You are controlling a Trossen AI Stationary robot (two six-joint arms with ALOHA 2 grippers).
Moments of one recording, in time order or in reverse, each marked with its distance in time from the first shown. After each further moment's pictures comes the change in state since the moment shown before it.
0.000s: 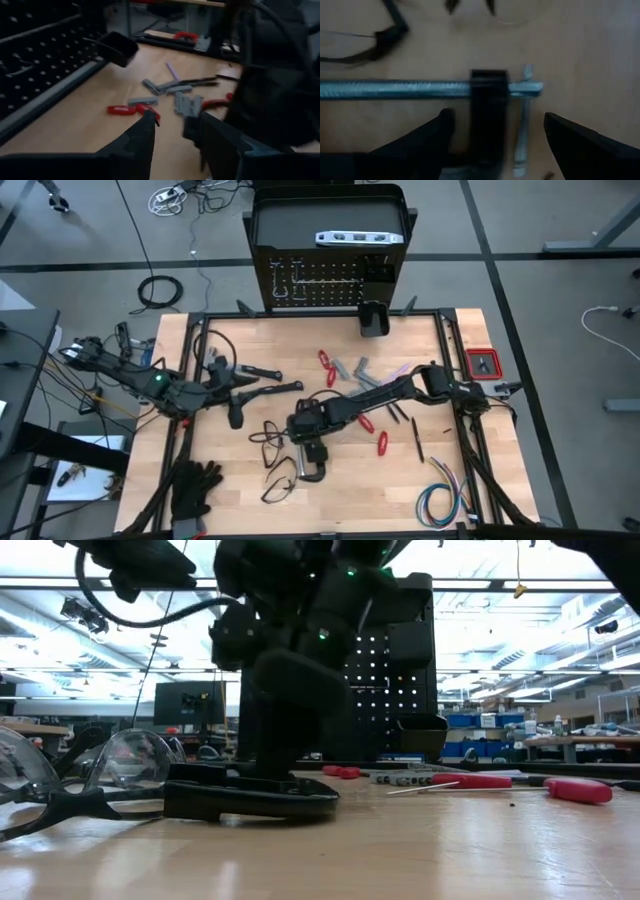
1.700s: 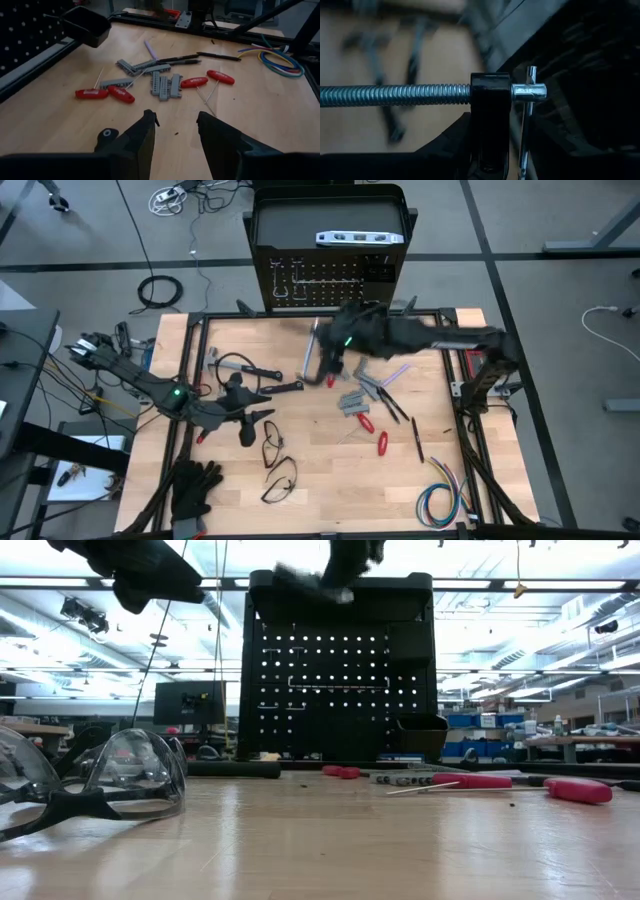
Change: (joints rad) left arm -0.070 0.214 -0.002 0.117 0.021 -0.061; right arm -0.266 -0.606 -0.010 -0.027 0.427 -0.195
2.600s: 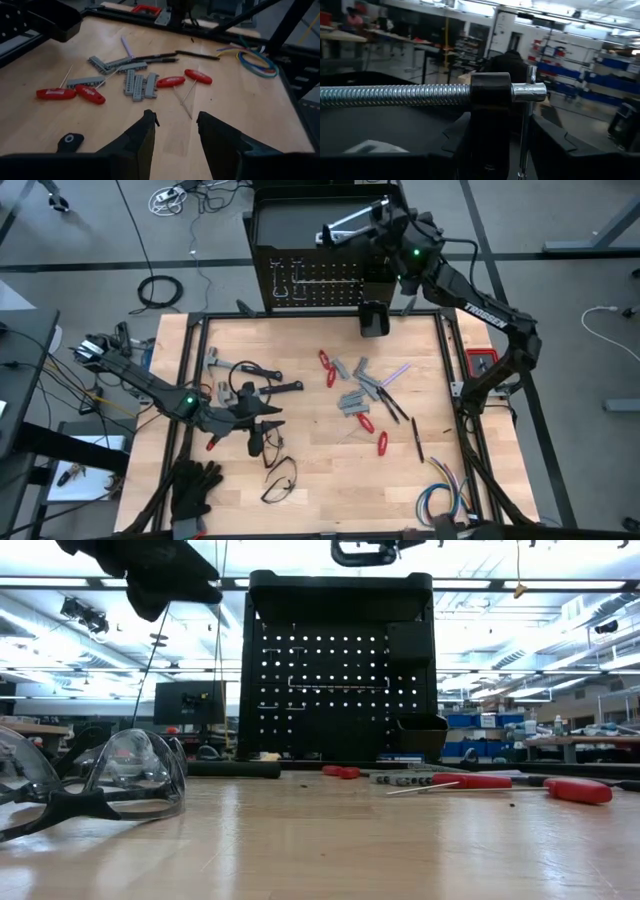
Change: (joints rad) left arm -0.001 0.126 -0.001 0.166 0.082 -0.019; right arm -0.411 -0.148 0.001 0.562 0.284 -0.075
